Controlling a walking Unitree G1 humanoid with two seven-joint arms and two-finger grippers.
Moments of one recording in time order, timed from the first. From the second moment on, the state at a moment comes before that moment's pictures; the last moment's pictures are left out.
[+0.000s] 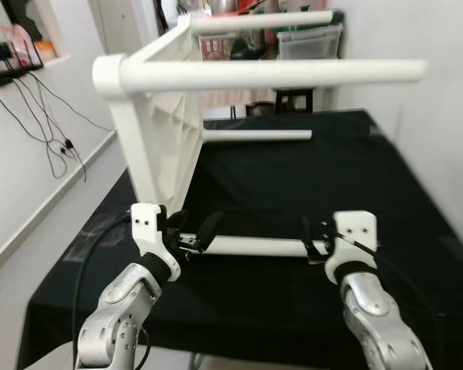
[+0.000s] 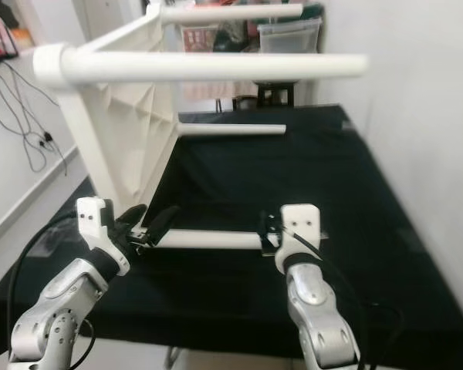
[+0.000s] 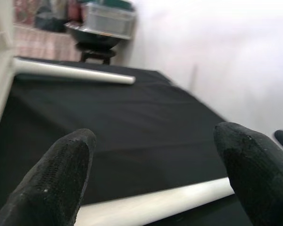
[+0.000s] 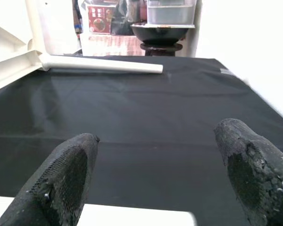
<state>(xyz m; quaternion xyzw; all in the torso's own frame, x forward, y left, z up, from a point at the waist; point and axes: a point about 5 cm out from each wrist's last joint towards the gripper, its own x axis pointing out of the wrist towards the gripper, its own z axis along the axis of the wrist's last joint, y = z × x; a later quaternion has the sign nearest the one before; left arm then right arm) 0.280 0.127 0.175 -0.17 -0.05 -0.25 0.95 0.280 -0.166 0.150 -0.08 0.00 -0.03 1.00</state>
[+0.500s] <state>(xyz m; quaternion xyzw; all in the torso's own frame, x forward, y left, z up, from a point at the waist) 0.302 0.155 0.158 -0.15 -0.01 -0.17 0.97 0.280 -0.152 0.151 -0.10 -0.01 0.01 0.99</state>
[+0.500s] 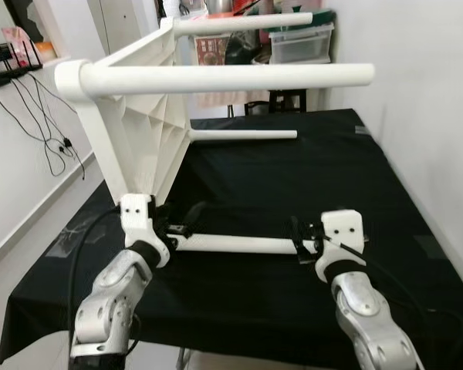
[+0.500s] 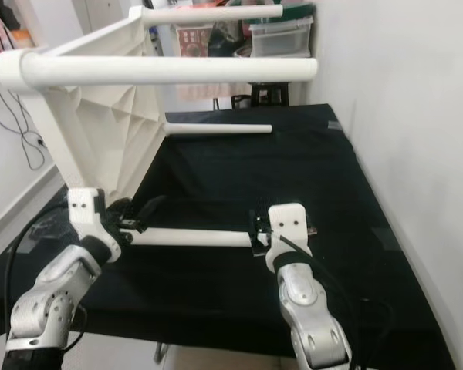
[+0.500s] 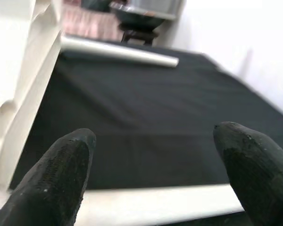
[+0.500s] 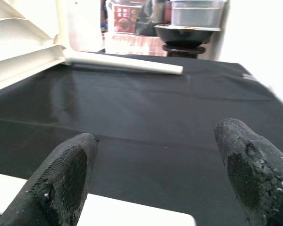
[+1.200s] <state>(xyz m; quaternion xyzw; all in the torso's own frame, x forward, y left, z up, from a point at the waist) 0.314 0.153 0.167 -0.13 0.00 -0.19 0.97 0.280 -0.145 0.153 -0.10 -0.01 0.02 1.00</state>
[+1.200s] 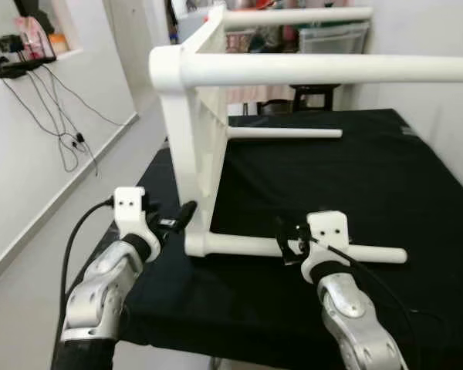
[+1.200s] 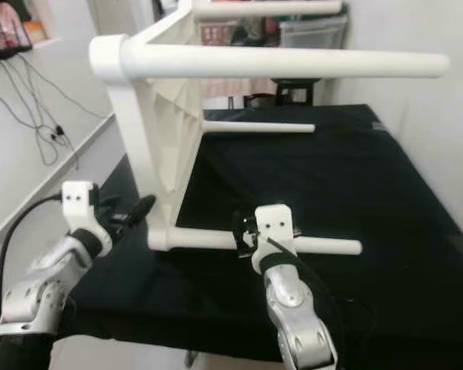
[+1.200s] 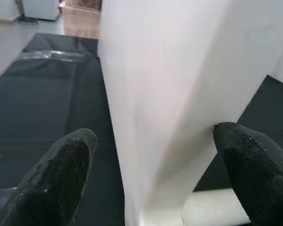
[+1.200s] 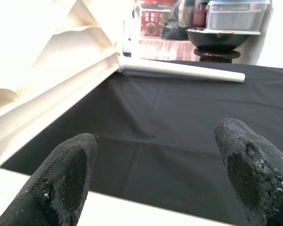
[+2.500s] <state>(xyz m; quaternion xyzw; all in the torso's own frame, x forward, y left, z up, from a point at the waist) 0.351 0.111 0.177 -0.10 0.02 -0.34 0.93 0.281 -0.157 0.207 -0.14 -0.10 0.05 0.98</state>
